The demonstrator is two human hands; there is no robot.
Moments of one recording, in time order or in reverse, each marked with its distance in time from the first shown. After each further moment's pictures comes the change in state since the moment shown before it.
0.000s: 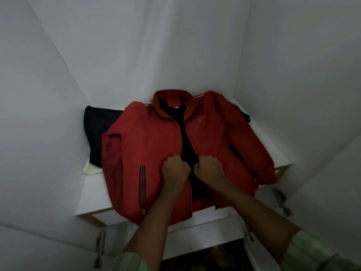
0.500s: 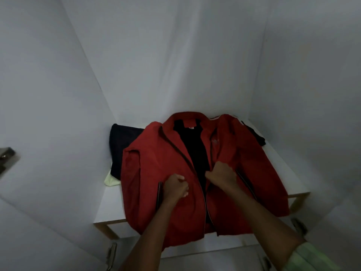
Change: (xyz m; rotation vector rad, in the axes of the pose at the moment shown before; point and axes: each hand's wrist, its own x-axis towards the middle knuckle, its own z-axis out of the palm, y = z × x) left_hand -0.003 -0.032 -0.033 -0.655 -0.187 -0.319; right_hand 0.033 -0.016 -0.041 0.053 -0.085 0.182
